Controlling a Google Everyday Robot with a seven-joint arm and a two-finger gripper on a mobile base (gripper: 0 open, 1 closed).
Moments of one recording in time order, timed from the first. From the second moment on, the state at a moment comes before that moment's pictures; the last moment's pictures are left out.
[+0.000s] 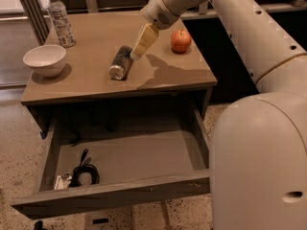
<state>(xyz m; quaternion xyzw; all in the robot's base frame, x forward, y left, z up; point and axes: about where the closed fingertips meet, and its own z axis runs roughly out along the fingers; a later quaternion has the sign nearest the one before) 0.734 0.032 0.924 -0.64 0.67 0.16 0.35</state>
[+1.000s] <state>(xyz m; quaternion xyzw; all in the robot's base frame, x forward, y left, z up) 0.735 0.060 0.888 -0.65 0.63 0.21 0.35</state>
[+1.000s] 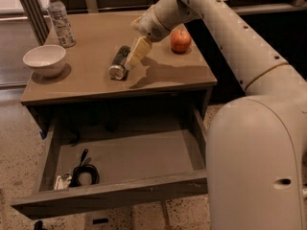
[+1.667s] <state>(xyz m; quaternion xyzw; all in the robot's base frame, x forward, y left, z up) 0.737 0.076 0.872 -0.67 0.63 0.22 0.34</state>
